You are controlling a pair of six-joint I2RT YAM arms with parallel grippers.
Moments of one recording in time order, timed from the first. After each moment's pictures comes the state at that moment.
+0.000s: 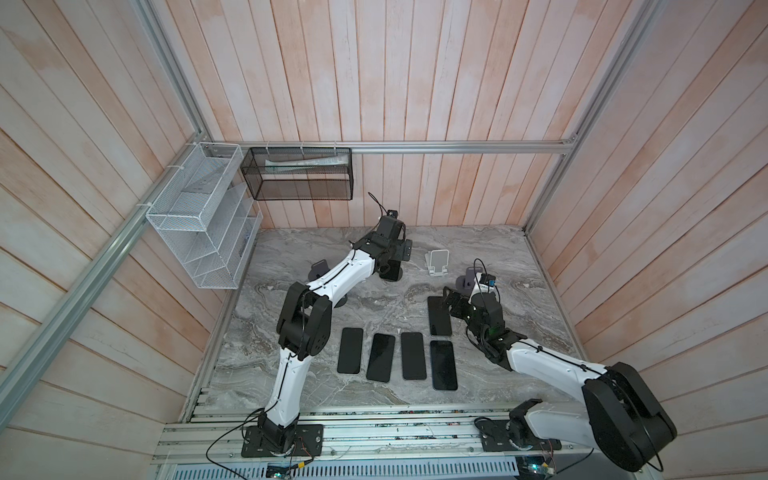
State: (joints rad) left arm -0.56 2.18 1.93 -0.42 -0.19 -0.21; right arm 0.49 1.26 0.48 0.38 0.29 0.61
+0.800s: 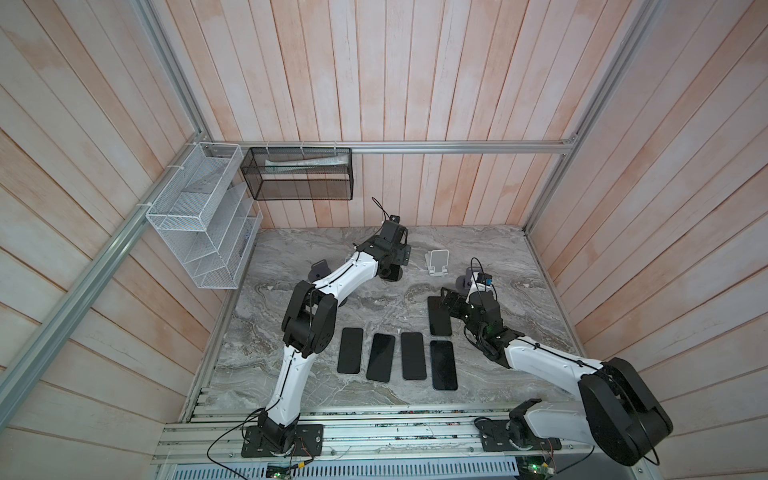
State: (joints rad) left arm -0.57 2.23 1.94 -0.42 -0.22 -0.18; right arm 0.50 1.29 0.49 0.37 0.25 0.62
